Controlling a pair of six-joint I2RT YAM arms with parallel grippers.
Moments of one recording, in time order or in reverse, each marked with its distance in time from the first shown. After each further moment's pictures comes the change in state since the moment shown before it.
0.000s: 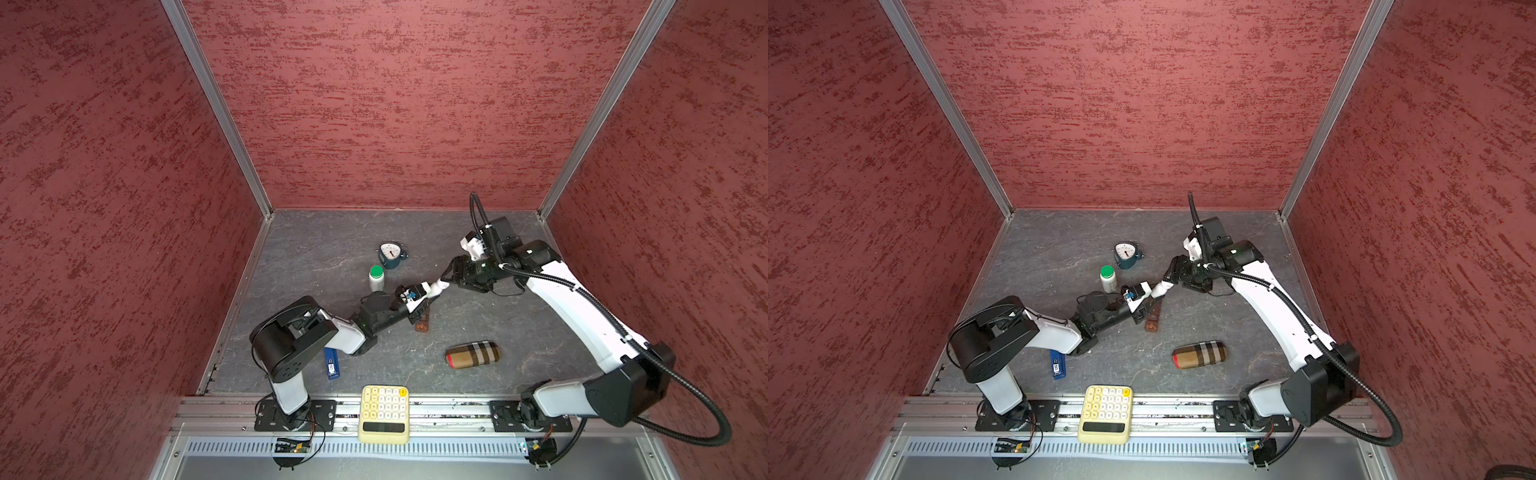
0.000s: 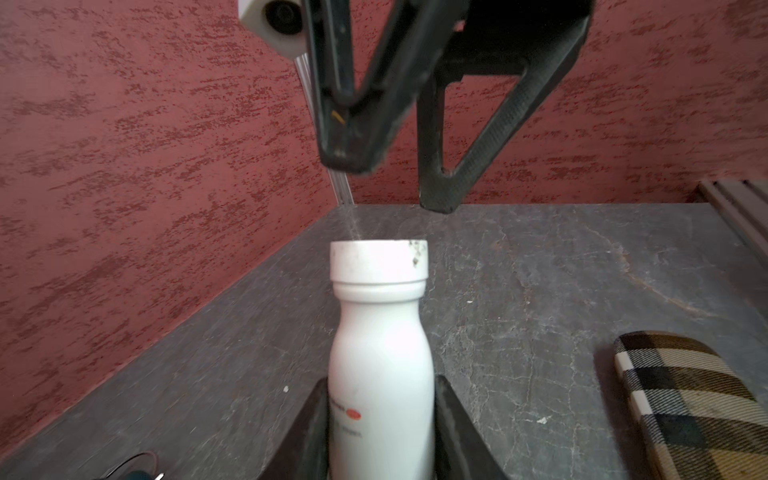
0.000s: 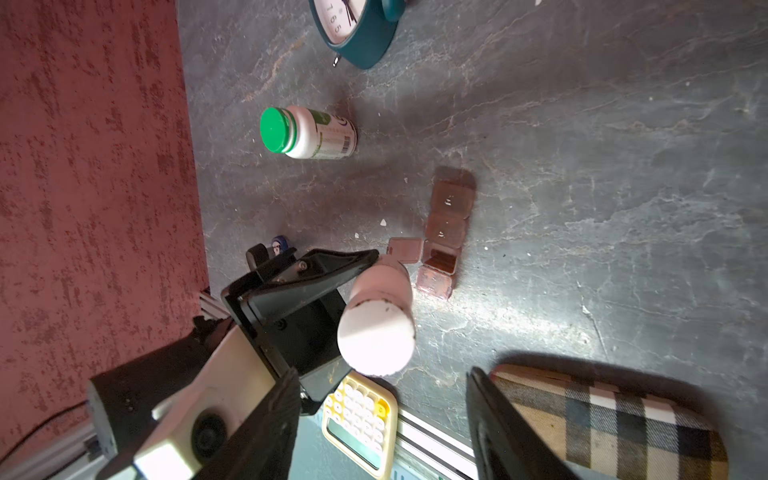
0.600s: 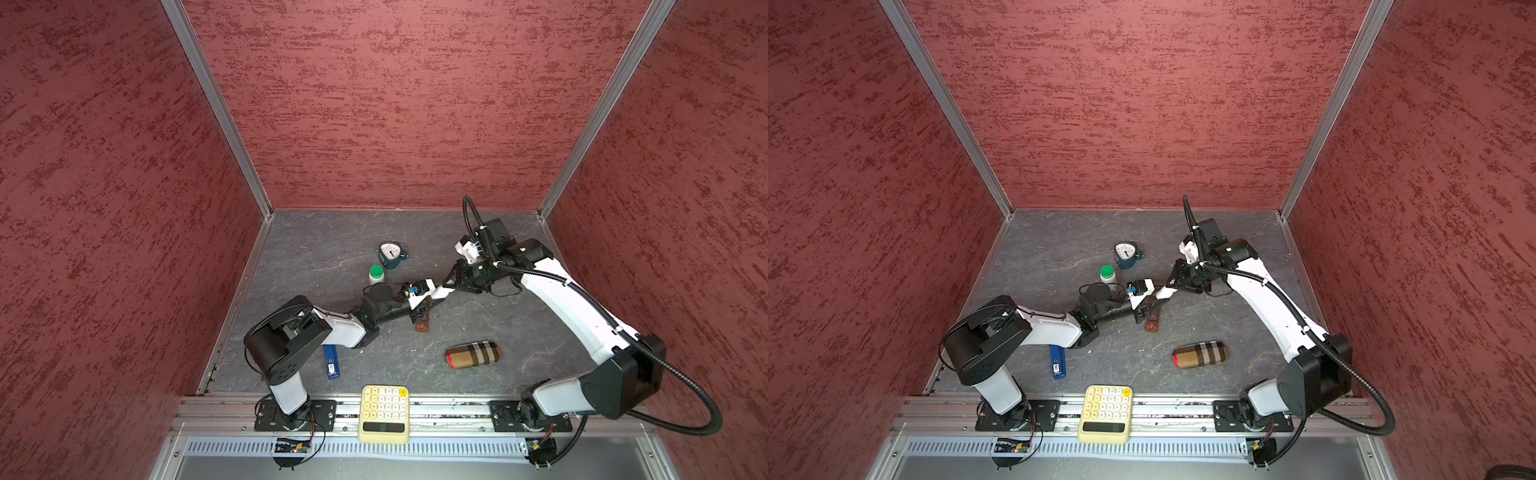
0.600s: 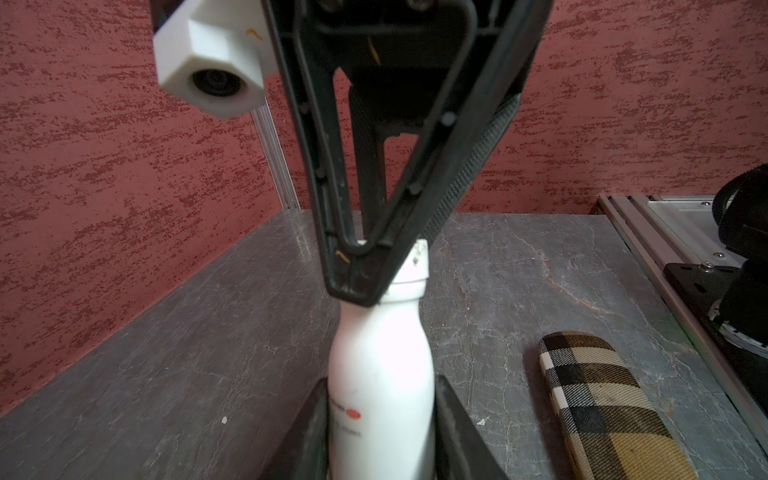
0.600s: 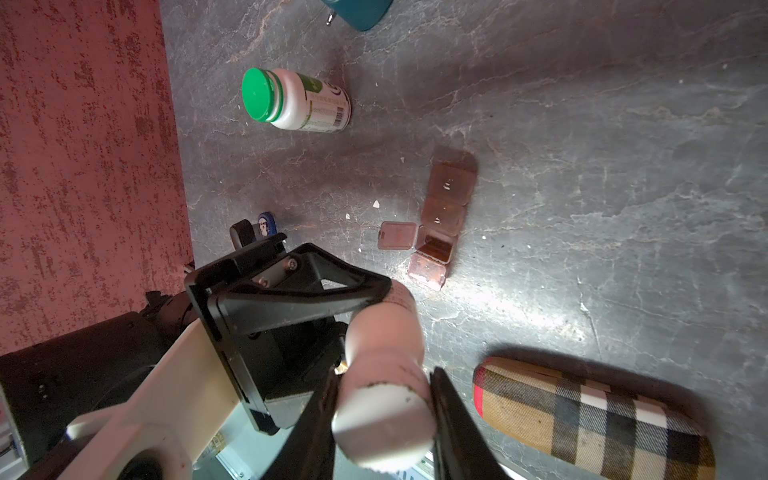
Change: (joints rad) left arm 0.040 -0.026 0.081 -0.153 0.247 -0.090; right arm 0.000 0.042 -0.008 -0.035 -0.041 -0.102
